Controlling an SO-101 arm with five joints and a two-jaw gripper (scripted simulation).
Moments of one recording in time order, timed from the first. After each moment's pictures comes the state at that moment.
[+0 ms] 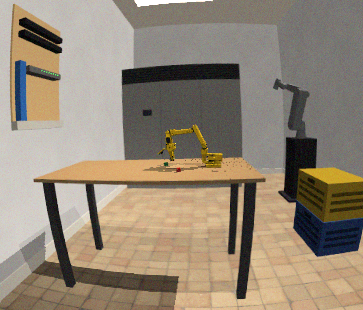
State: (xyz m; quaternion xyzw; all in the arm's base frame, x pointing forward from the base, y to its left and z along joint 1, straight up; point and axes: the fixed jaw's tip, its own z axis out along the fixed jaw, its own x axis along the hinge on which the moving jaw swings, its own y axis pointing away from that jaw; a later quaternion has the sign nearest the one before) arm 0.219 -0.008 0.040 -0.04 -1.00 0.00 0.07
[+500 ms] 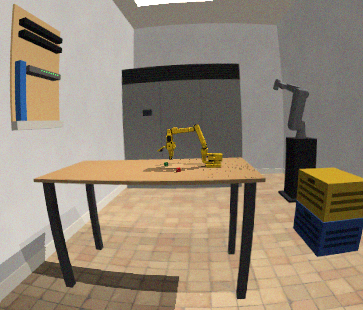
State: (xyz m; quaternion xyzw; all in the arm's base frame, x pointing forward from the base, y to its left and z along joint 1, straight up) arm 0.227 -0.009 0.048 -0.05 -1.00 0.00 0.02
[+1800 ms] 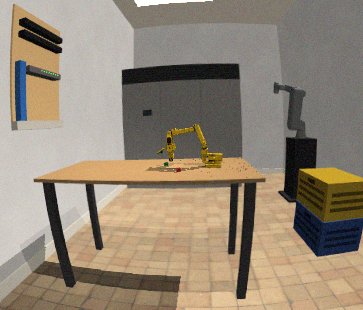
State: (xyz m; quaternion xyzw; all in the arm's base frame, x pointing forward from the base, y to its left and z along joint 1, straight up) arm 0.227 -0.009 0.038 -0.05 -1.00 0.00 0.01
